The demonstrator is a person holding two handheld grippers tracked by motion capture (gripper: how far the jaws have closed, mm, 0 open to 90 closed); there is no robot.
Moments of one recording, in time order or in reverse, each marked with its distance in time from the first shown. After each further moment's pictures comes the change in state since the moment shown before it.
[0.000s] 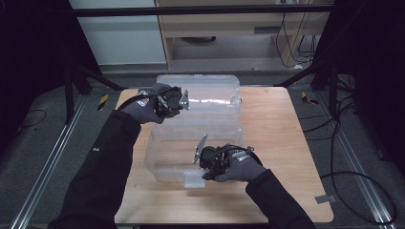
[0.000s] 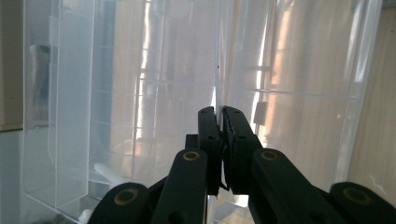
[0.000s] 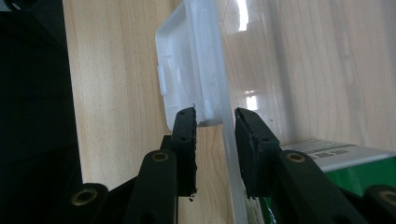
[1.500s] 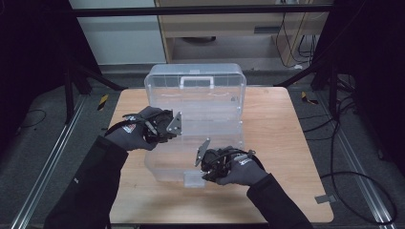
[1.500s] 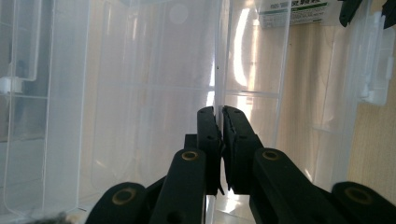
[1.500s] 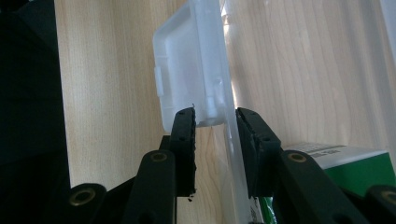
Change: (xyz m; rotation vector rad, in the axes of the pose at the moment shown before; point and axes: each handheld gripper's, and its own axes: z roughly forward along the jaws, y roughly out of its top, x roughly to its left) left arm -0.068 -0.016 -0.030 -0.094 -0.052 -0.018; right arm 0.008 -0.006 0.000 -0.052 -0.060 -0.026
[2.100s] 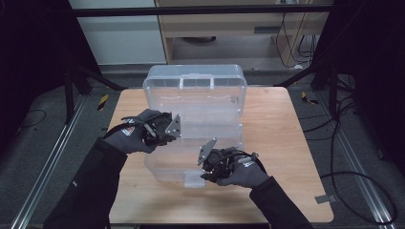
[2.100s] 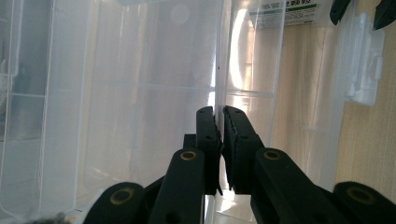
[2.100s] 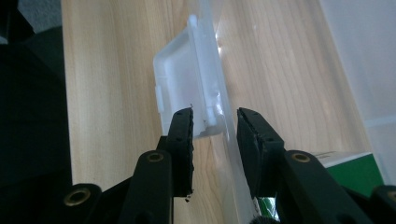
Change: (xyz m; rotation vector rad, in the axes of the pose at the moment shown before) left arm -0.007 -0.002 0.000 -0.006 -0.021 -0.034; right arm 0.004 -0.006 -0.008 -0.105 -0.028 0.032
